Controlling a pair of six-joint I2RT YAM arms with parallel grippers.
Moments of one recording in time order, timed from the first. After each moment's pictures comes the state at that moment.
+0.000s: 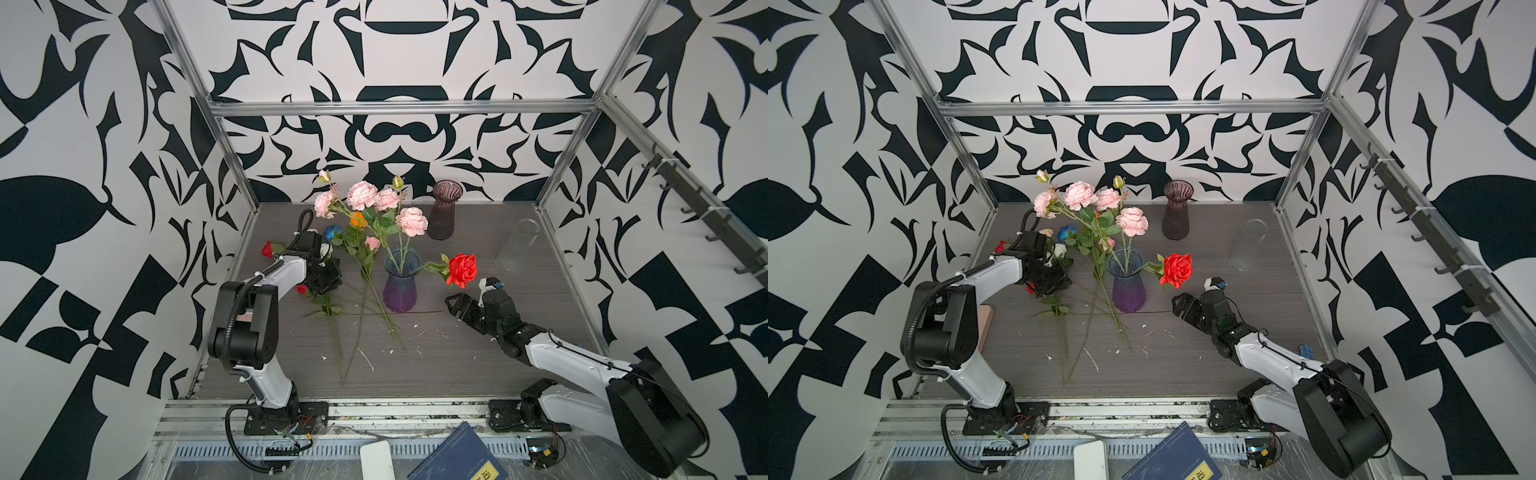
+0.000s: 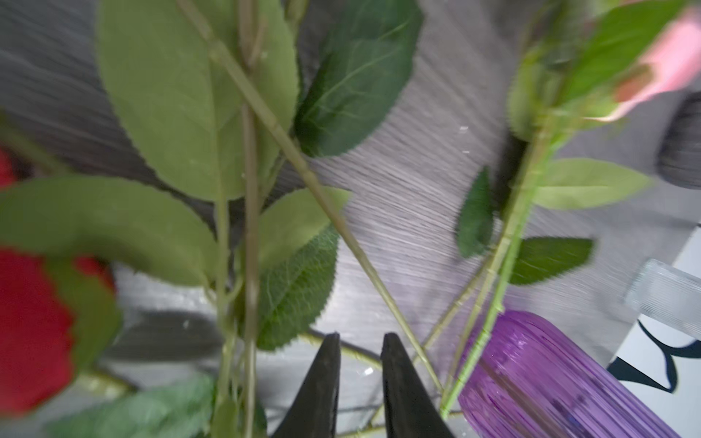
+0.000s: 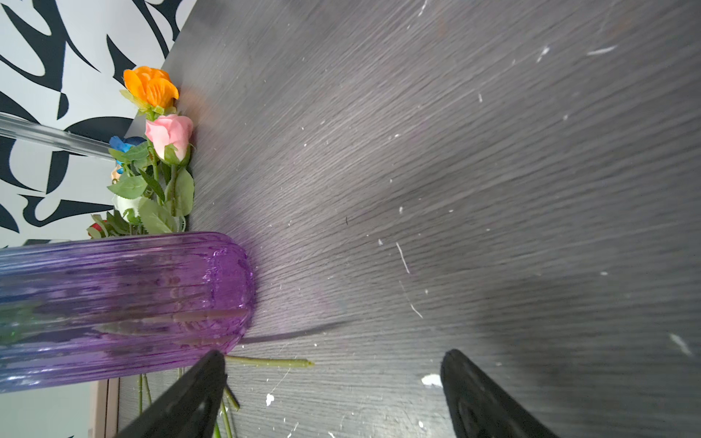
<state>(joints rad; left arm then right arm) -0.15 1.73 1.06 -0.56 0.34 -0.68 0.46 1.14 0.33 0.14 -0.08 0.94</state>
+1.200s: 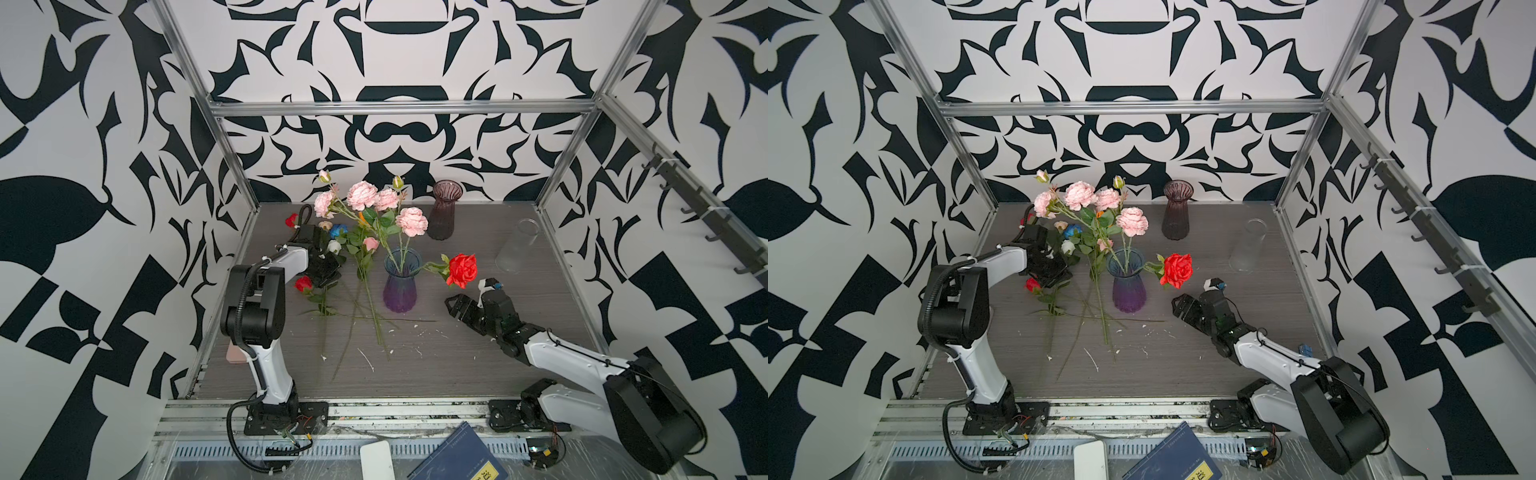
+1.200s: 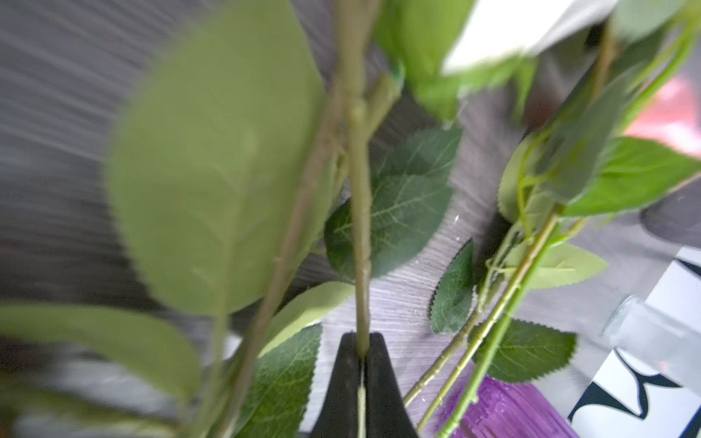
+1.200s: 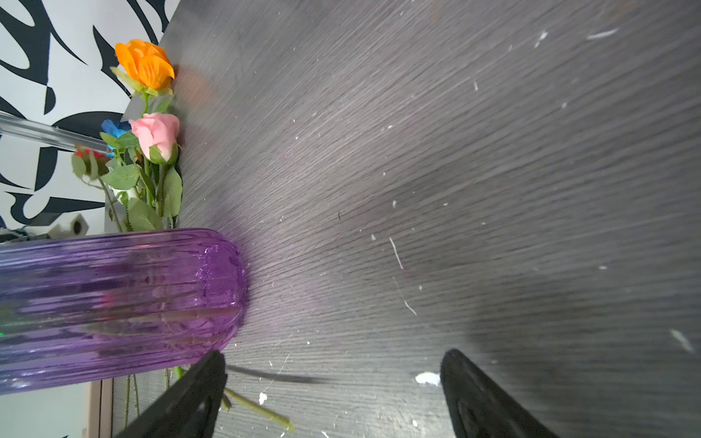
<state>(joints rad) -0.10 1.84 1.18 -0.52 0.36 -0.71 0.46 1.15 0.33 0.14 -0.08 0.94</state>
